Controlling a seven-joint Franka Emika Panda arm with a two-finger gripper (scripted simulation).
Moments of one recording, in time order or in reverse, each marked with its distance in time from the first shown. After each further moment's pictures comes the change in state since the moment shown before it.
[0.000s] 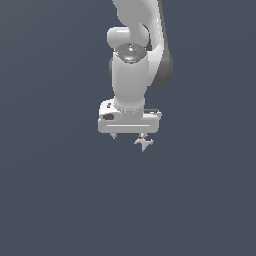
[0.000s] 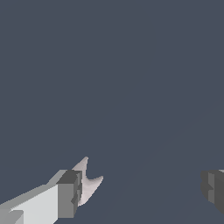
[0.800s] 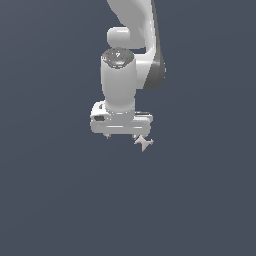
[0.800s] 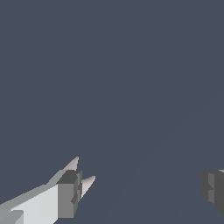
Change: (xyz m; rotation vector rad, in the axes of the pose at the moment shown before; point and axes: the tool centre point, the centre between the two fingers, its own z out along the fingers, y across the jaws) arm -0.004 0.025 0.009 0.007 -0.021 0.059
